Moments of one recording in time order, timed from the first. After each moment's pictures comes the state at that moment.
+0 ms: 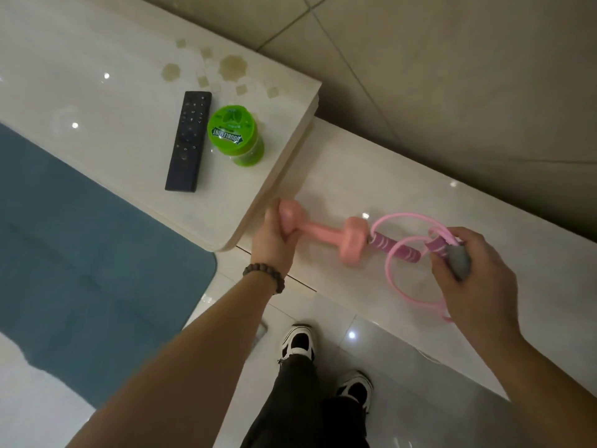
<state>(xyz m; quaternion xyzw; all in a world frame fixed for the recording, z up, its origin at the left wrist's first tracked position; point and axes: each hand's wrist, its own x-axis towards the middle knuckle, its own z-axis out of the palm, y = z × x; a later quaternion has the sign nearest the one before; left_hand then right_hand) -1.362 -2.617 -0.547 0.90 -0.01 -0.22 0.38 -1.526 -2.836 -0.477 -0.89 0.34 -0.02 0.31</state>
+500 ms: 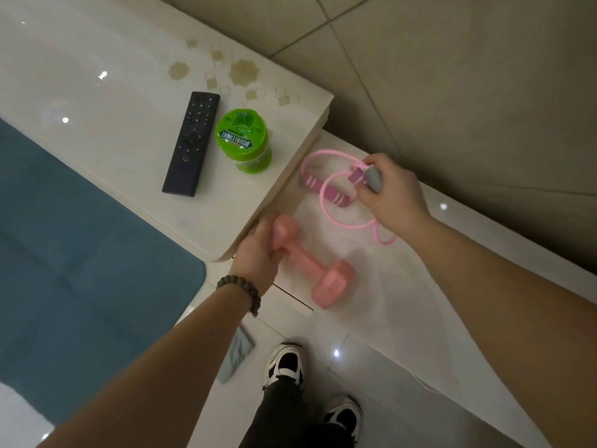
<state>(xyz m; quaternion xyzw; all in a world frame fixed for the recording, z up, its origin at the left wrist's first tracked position) -1.347 -2.590 -0.549 0.91 -0.06 -0.25 0.33 -1.356 -2.827 -0.504 -0.91 0.20 0.03 0.37</state>
